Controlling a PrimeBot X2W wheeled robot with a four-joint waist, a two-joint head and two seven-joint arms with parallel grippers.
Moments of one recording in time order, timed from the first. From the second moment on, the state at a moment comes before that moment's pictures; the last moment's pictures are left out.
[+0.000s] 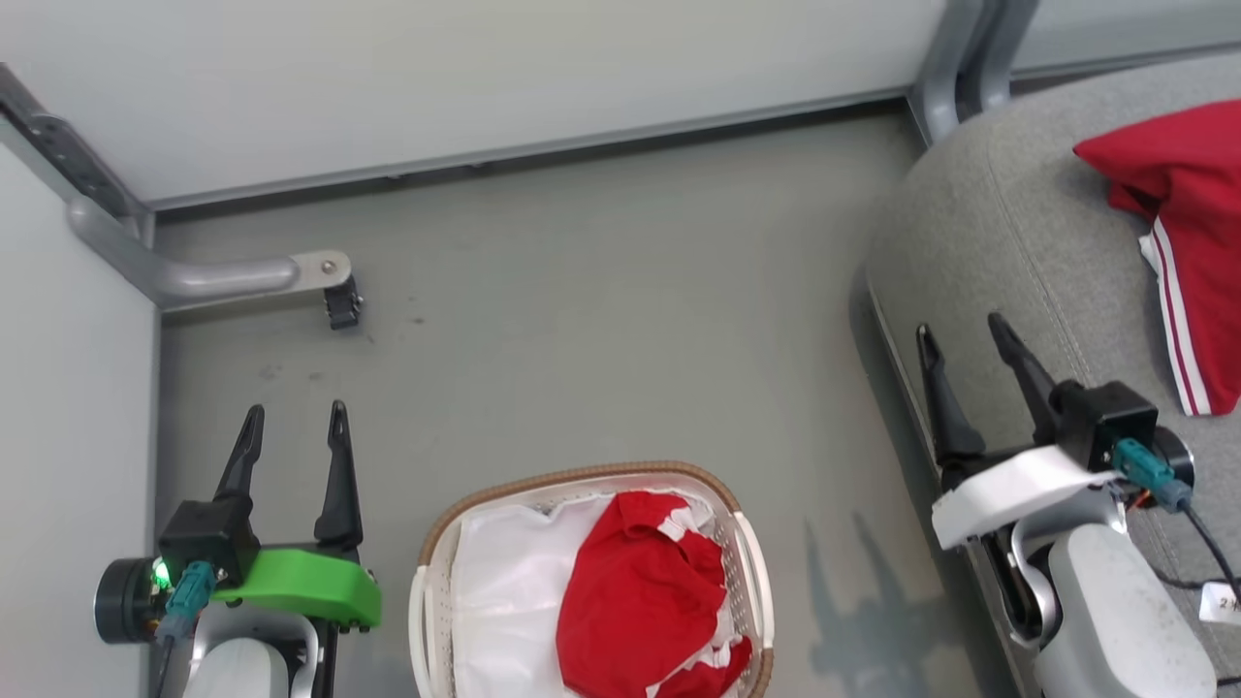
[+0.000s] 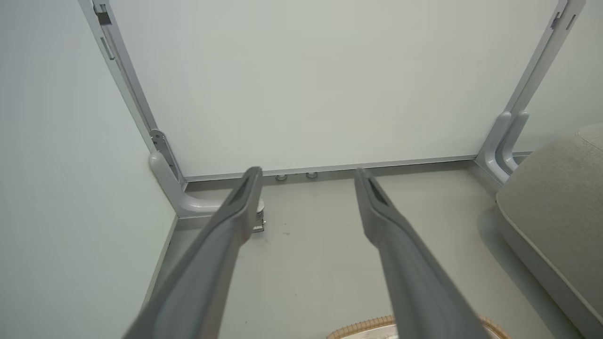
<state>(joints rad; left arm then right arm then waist) -0.16 0.05 0.02 0.30 -0.11 -0.13 -0.26 -0.30 -0.09 0.04 0.33 0.19 0.13 -0.26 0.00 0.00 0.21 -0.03</state>
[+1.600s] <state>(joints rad) -0.19 0.05 -0.23 0.49 -0.23 -0.13 -0.26 -0.27 -0.06 0.10 0.29 0.21 0.13 -0.26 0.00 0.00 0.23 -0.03</state>
